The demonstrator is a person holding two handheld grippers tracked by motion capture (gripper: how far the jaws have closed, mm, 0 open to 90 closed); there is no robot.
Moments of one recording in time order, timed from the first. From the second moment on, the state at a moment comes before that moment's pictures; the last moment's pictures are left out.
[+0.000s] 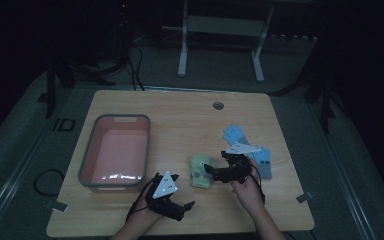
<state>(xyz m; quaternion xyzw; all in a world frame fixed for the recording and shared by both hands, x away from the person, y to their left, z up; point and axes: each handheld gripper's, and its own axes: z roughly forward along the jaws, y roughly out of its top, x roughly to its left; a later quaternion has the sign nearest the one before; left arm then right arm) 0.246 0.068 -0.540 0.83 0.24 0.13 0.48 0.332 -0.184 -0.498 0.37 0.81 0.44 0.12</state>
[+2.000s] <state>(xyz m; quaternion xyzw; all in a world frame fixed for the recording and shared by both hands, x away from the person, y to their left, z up) 0.290 0.020 -0.566 0.90 0.04 0.27 0.35 0.396 -0.167 -0.554 0.39 0.83 0.40 -0.05</state>
